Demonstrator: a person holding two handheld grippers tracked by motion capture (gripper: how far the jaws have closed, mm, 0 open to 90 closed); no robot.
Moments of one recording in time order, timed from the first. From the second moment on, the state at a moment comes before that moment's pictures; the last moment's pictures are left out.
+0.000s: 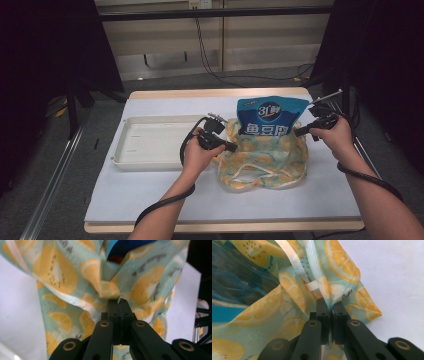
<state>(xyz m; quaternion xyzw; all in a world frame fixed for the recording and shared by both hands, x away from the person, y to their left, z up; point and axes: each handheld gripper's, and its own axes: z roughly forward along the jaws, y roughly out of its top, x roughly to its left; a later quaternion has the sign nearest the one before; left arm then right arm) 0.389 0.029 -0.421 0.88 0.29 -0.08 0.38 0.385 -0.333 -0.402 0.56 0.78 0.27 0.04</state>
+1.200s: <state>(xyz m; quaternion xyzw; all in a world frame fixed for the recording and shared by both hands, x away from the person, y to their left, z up) 0.377 0.055 -0.426 0.88 0.31 -0.07 0.36 0.377 -0.341 -0.402 0.55 0.80 0.25 0.05</state>
